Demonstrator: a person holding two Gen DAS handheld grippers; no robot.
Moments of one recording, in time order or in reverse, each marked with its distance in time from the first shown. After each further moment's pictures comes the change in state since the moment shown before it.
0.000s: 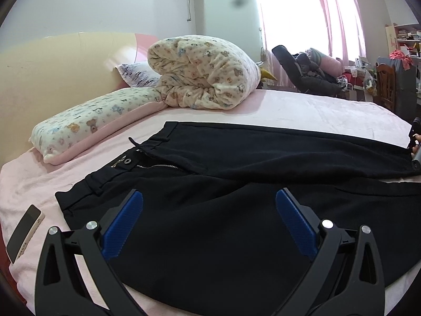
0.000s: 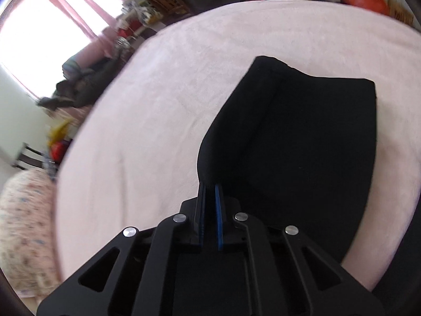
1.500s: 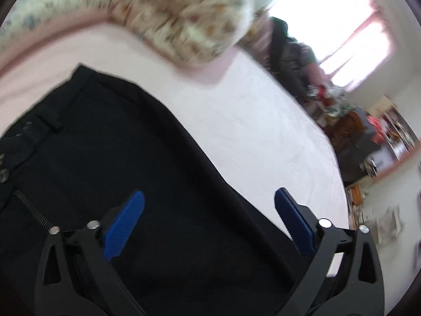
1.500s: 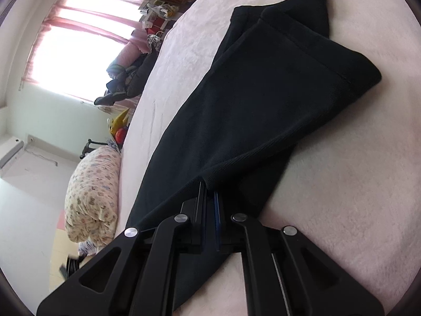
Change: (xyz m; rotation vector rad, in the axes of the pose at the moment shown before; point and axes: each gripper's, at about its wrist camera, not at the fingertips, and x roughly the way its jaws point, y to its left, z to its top) left arm 0.212 0.018 0.147 -0.467 0.520 -0.459; right arm -0.173 -0.189 -0.130 0.130 0.162 0.337
